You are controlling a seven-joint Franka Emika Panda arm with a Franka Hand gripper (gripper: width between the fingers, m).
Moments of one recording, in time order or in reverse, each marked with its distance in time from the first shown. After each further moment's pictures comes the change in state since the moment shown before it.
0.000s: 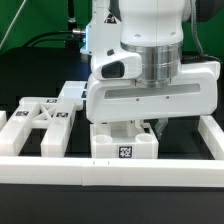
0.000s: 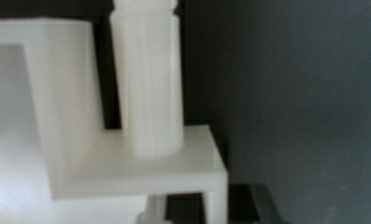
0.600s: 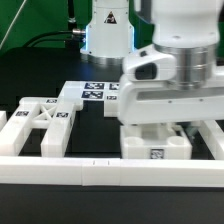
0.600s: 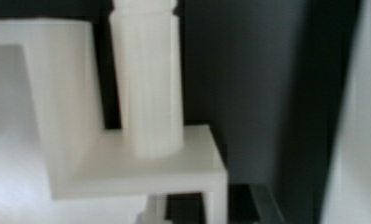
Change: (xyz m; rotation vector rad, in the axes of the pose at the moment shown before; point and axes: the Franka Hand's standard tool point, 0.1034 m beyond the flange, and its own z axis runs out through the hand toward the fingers) arm 0.025 -0.061 0.002 0.018 0.016 0.068
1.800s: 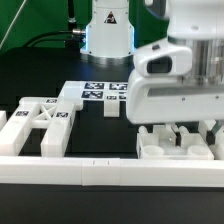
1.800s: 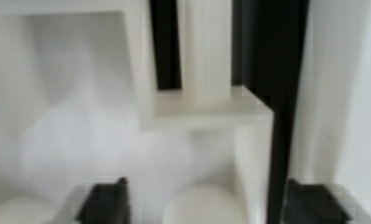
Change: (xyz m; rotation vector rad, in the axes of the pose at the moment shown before) arm 0.023 0.002 -0.030 -0.012 0.034 -0.006
